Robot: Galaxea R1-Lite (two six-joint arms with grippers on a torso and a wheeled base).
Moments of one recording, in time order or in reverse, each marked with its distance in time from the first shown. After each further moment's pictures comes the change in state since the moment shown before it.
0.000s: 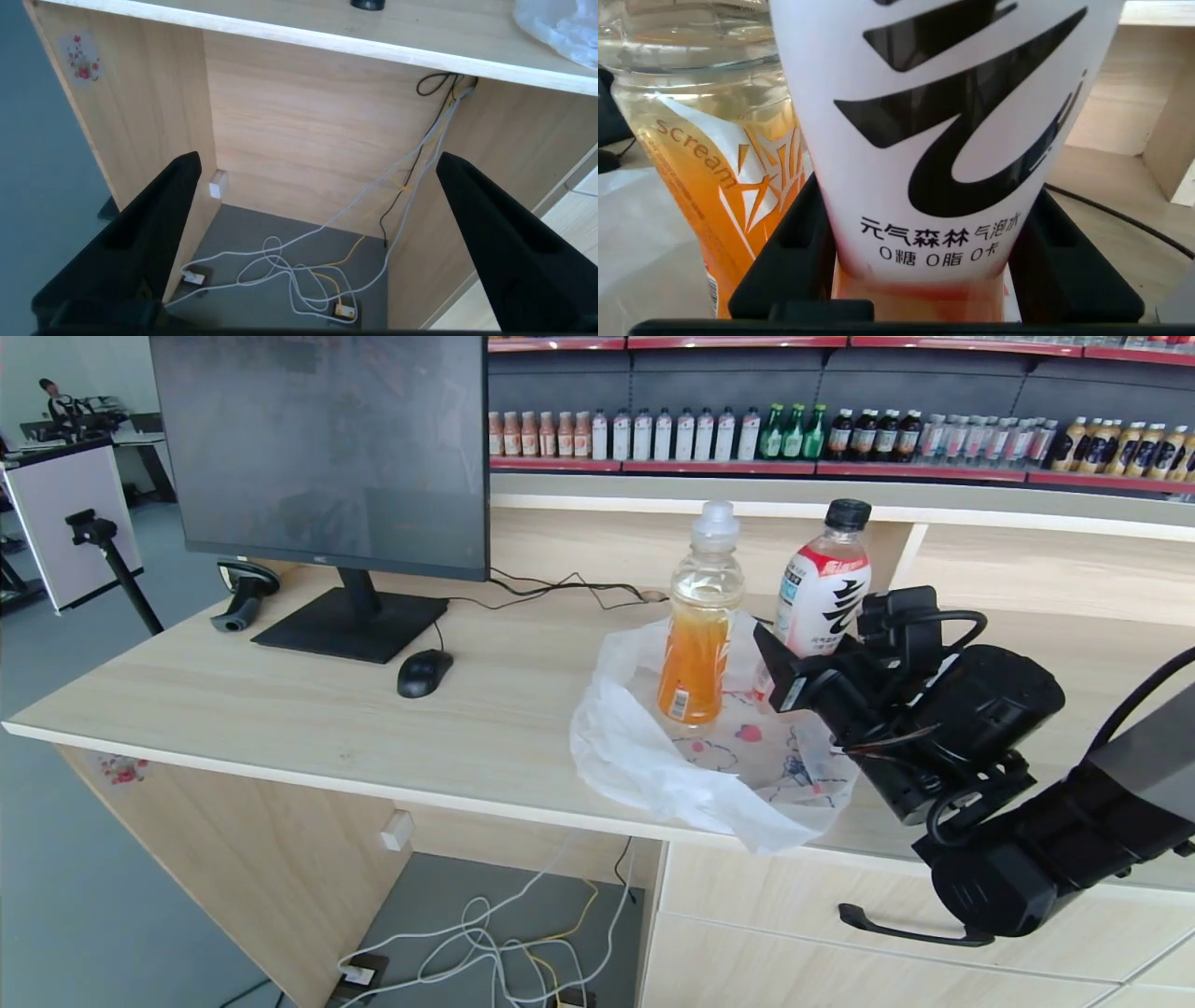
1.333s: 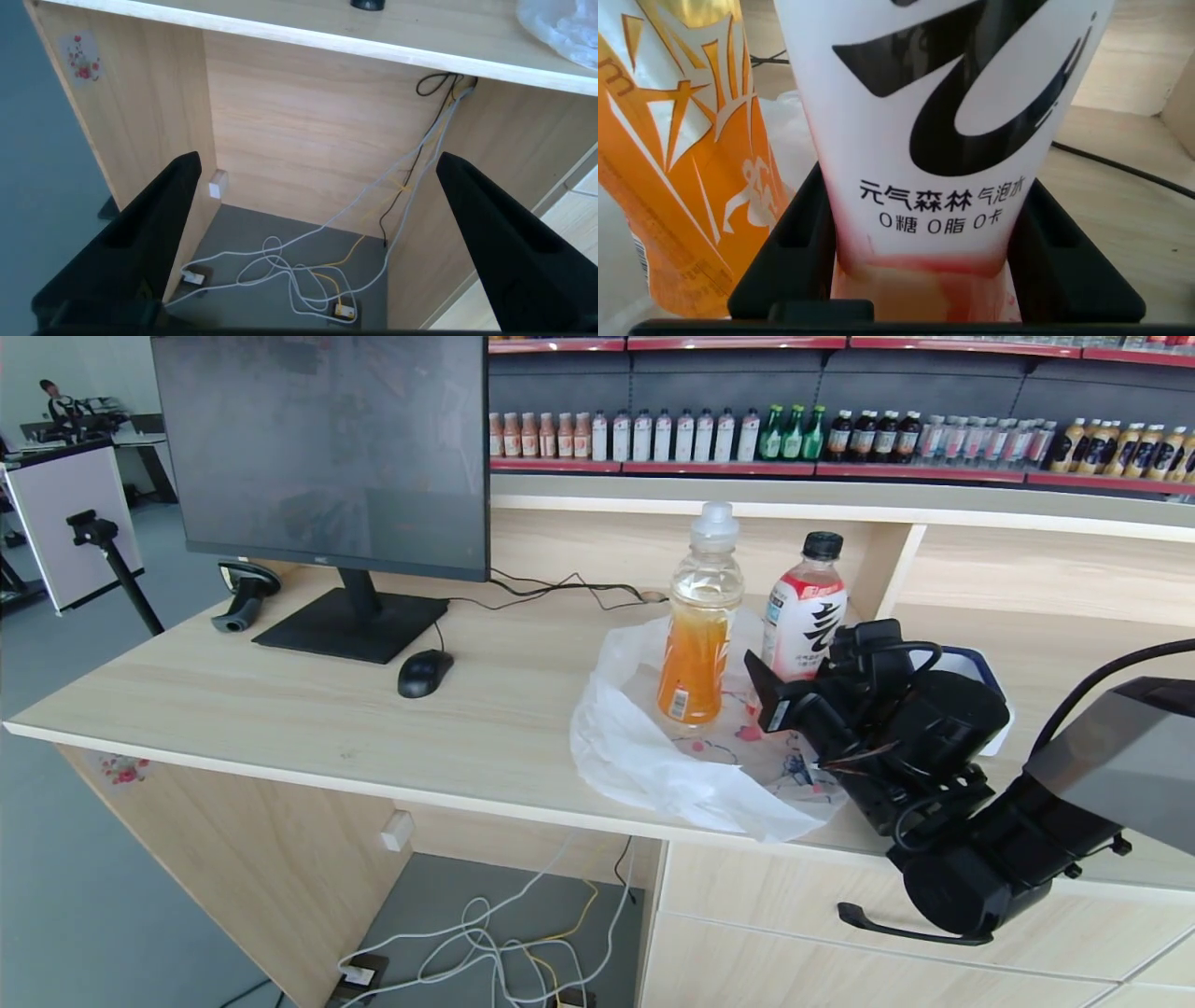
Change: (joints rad) left arm 0.000 0.000 0.000 0.000 0.000 -0.001; right arm -0.029 0.111 -0.018 -0.004 0.000 0.016
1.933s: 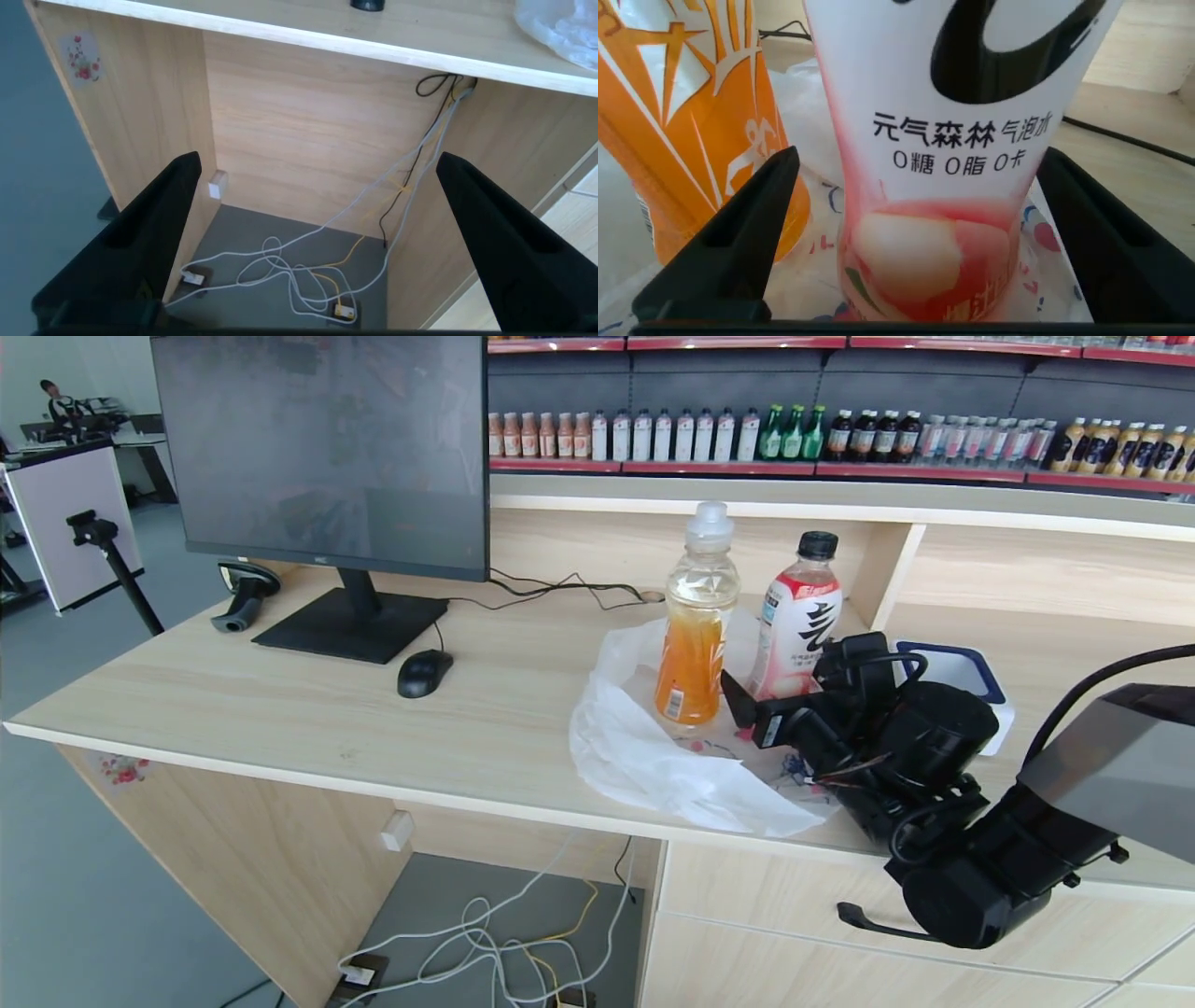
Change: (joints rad) left arm 0.000 0.000 0.000 -0.001 0.000 -0.001; right arm 0.024 -0.005 0.034 0.009 0.000 0.000
